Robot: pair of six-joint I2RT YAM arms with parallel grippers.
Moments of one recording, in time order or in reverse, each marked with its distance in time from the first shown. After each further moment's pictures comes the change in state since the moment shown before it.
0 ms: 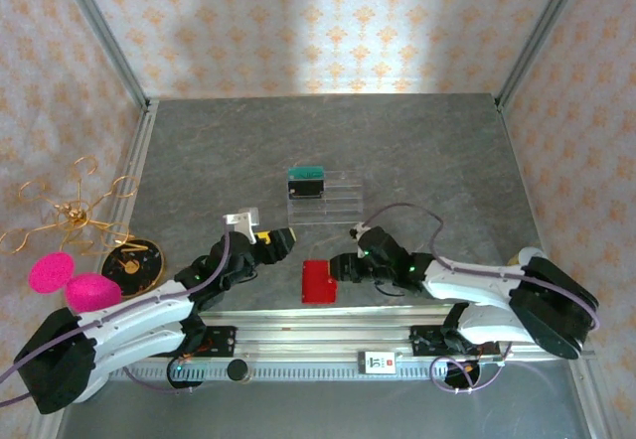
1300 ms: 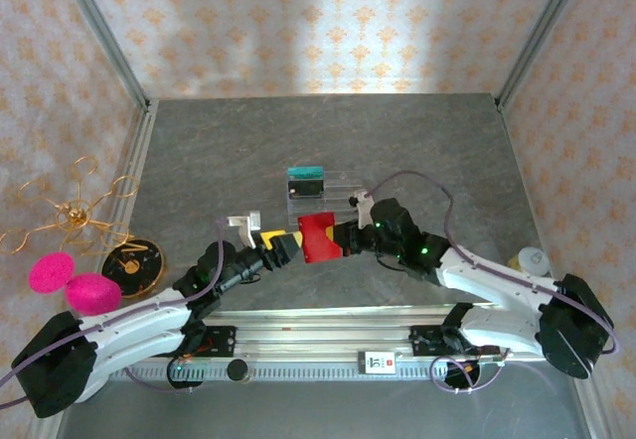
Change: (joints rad) left arm -0.006 -0.034 -0.119 0.365 0.216 0.001; right arm -0.126 -0.152 0.183 -0.043 -0.056 -0.246
